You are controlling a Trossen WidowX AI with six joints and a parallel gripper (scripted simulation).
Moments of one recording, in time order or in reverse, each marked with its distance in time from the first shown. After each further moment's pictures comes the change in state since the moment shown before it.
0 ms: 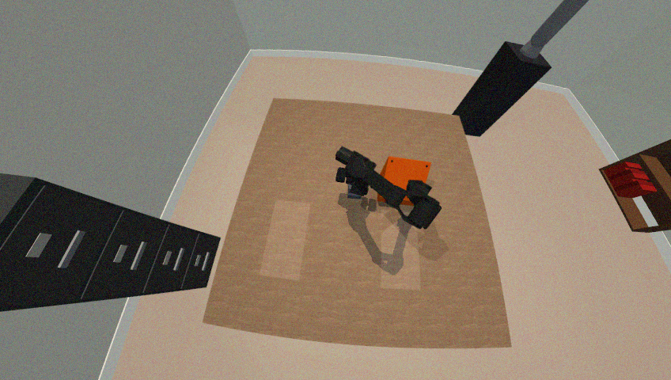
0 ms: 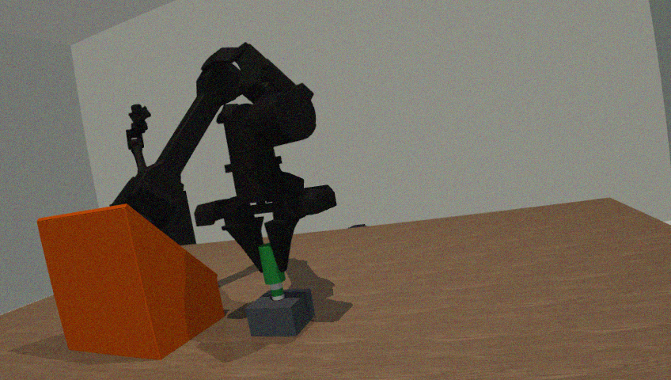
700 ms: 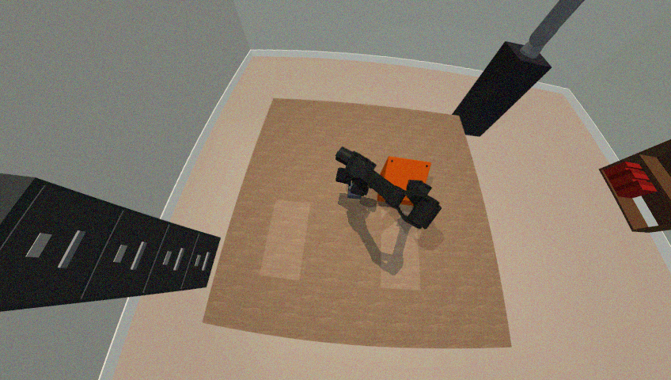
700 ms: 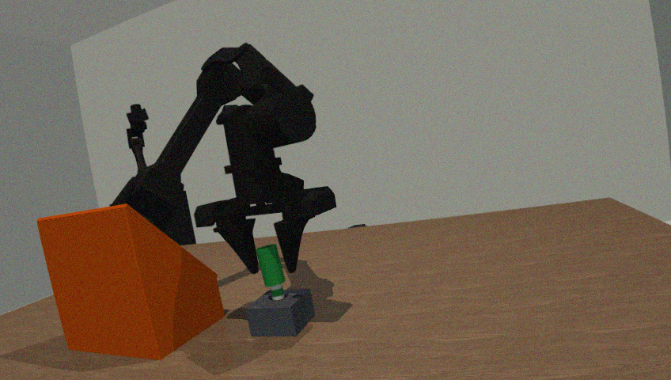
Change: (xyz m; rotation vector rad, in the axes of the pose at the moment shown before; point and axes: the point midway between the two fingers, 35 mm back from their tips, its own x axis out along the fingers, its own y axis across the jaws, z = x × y) arm 0.002 0.001 0.000 0.002 -0.001 0.002
